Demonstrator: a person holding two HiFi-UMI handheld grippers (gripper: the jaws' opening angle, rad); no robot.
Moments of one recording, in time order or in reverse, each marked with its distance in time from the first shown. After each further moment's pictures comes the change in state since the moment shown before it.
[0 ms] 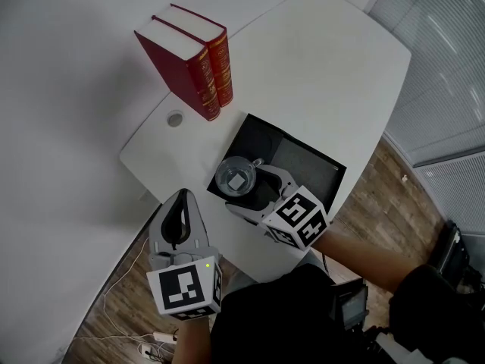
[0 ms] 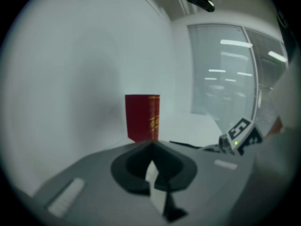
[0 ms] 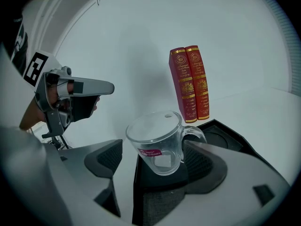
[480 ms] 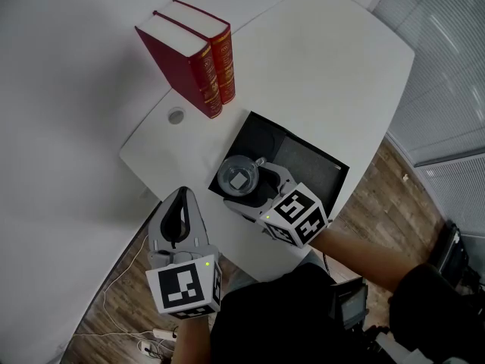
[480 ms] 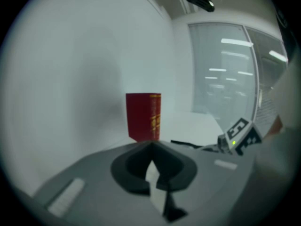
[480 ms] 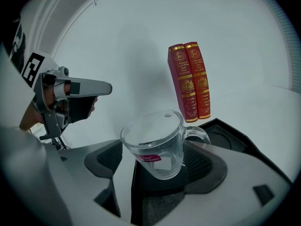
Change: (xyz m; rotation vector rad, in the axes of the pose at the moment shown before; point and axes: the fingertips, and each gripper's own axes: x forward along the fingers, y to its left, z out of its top) left arm 0.004 0.005 -0.004 -0.008 0.016 0.007; right arm 0.010 -0.003 0.002 0.017 0.004 0.000
